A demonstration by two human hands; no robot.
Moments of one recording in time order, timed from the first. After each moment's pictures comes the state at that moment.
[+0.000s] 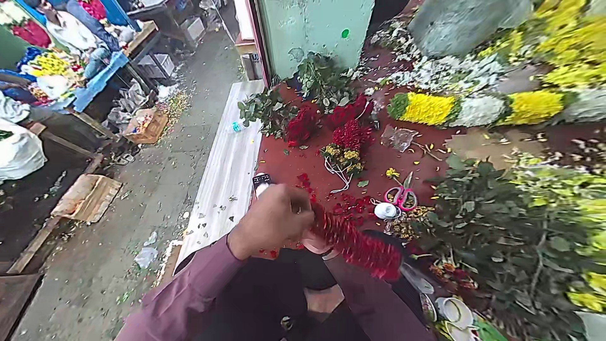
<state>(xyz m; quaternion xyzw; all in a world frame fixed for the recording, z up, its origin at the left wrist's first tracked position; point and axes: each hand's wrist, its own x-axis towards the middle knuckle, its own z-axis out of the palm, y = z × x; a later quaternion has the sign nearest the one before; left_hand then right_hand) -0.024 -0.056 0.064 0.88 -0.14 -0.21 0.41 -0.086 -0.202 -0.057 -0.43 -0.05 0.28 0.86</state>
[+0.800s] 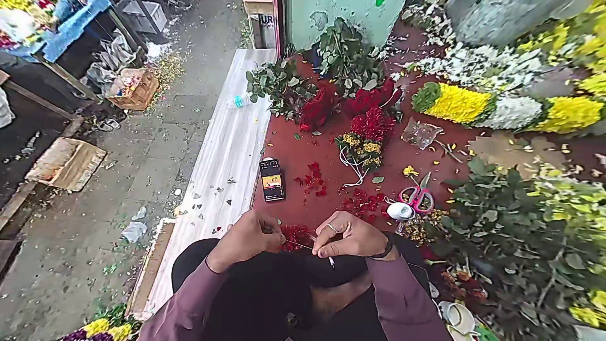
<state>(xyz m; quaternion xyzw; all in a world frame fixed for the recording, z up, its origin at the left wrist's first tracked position) -0.086 0.044 -0.028 0.80 0.01 -0.34 0.49 -0.026 -0.245 -0.092 -0.48 -0.39 0.37 0.69</state>
